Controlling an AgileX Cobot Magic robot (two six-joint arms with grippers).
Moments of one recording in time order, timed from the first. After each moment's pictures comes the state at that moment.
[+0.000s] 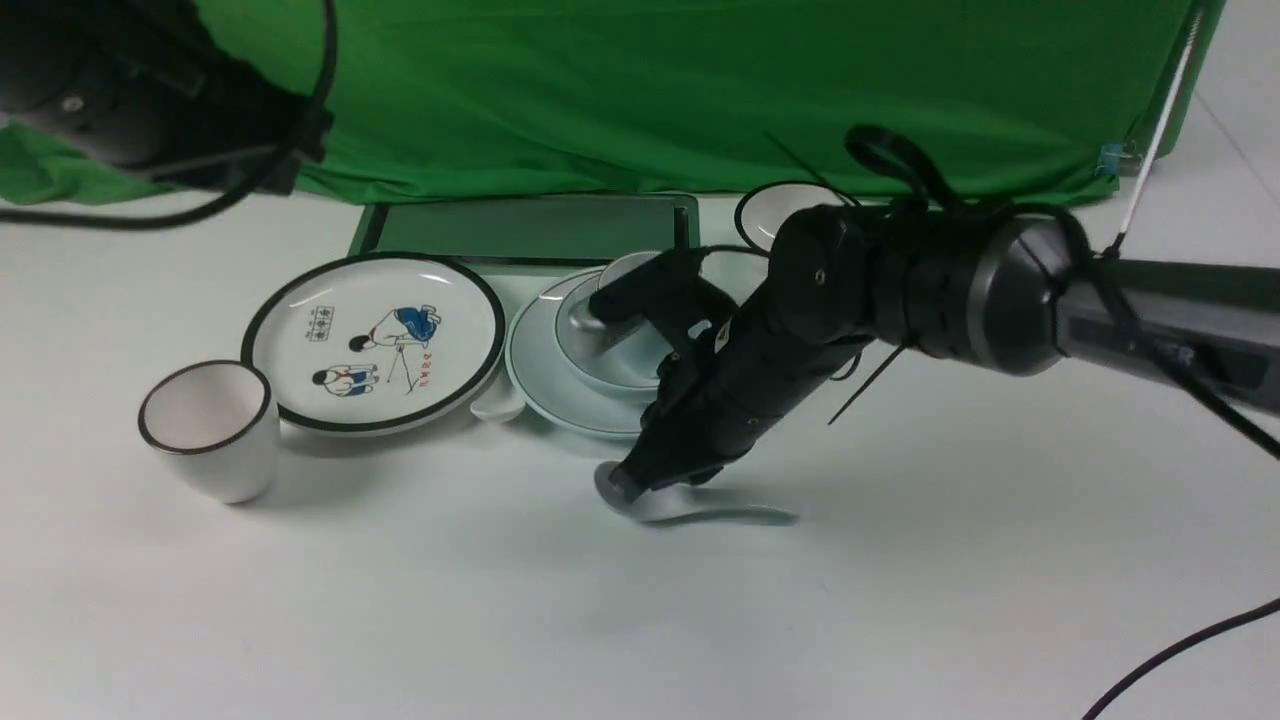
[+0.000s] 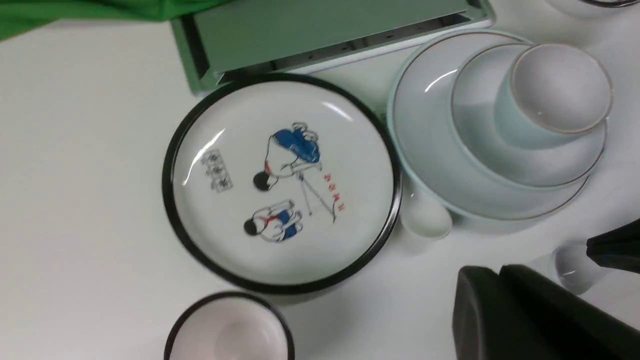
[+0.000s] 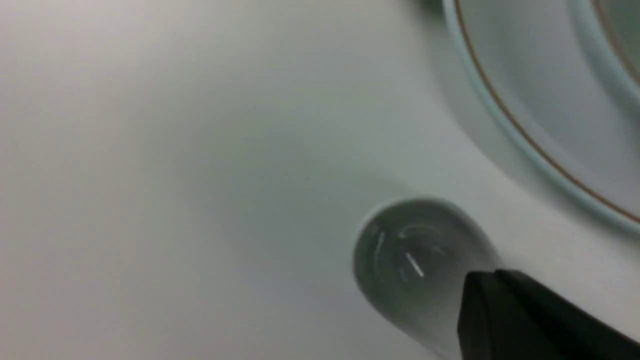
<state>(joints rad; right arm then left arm) 0.62 2.08 -1.53 0.43 0.61 -0.47 -0.08 1.40 -1.38 -0.20 0.90 0.24</state>
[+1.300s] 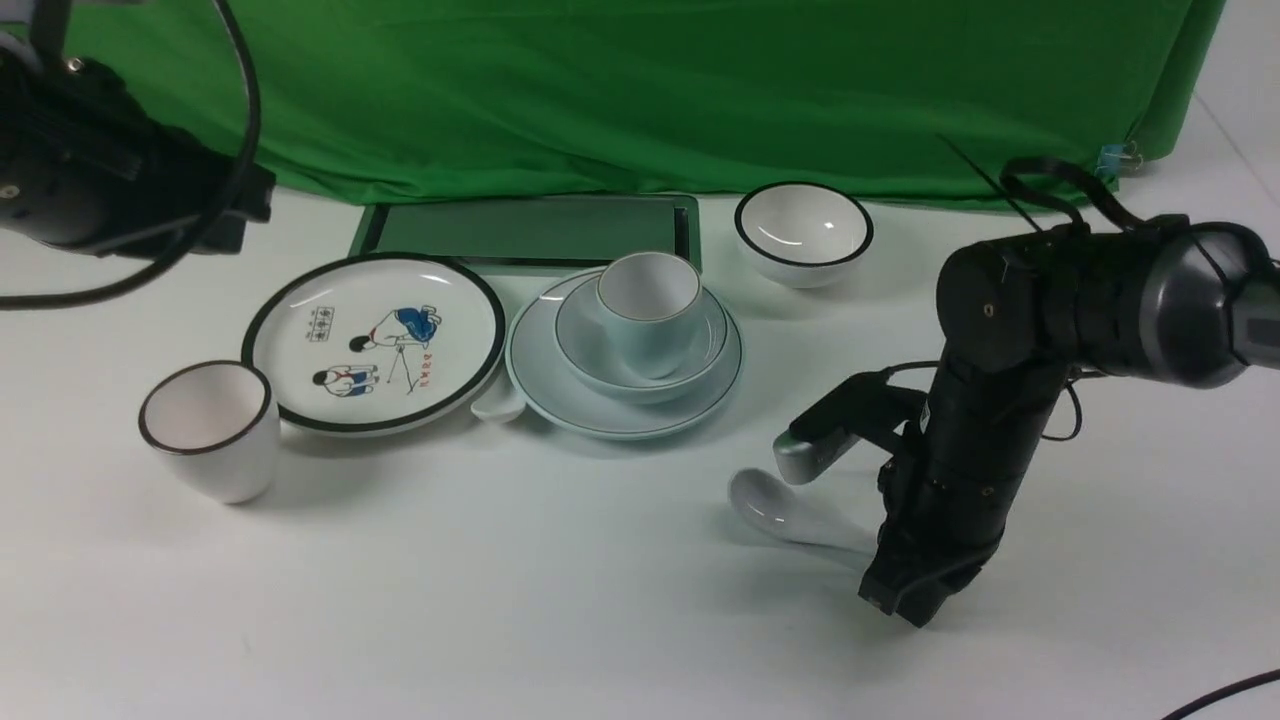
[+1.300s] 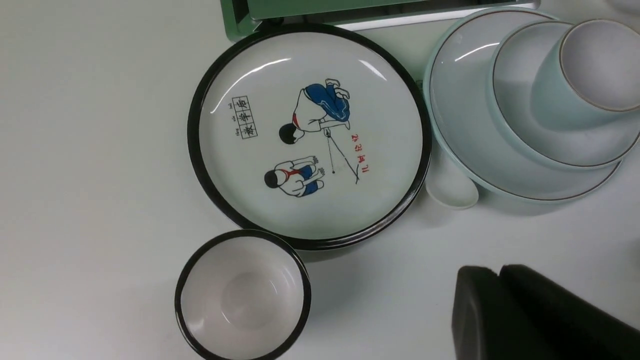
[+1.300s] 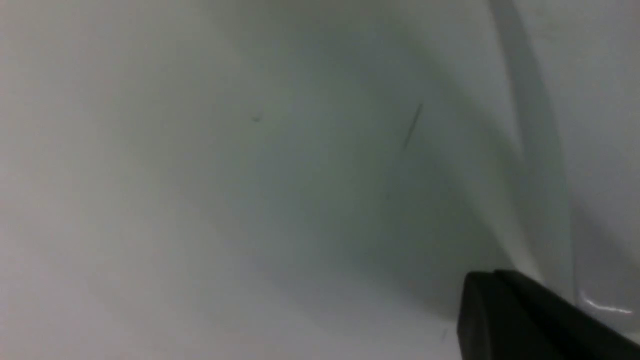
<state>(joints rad) 0.44 1.96 -1.28 0.20 0.96 -0.49 -0.03 1.31 -1.24 -0.24 0.84 0.22</state>
